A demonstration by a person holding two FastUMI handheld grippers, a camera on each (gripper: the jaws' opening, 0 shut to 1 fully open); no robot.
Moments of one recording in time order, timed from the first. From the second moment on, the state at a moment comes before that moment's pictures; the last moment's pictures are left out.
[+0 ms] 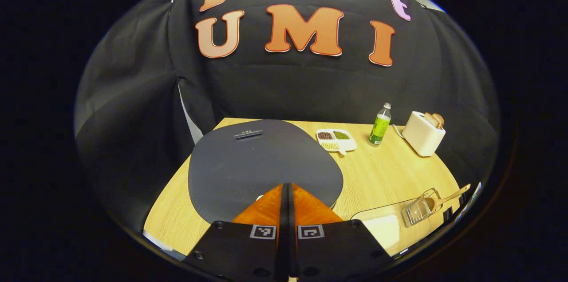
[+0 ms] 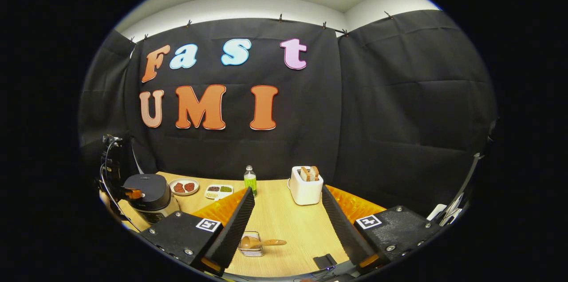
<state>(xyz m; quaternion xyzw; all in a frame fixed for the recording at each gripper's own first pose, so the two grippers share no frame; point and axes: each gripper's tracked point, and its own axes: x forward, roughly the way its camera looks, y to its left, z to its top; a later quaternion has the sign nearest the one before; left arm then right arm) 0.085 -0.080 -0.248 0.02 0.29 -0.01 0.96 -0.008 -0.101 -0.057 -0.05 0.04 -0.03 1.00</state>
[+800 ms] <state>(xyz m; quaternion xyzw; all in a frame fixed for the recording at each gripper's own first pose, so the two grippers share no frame) 0.086 -0.074 -0.115 0.05 0.16 0.02 0.99 -0.001 -0.104 -0.083 0.01 0.06 -0.01 1.00</state>
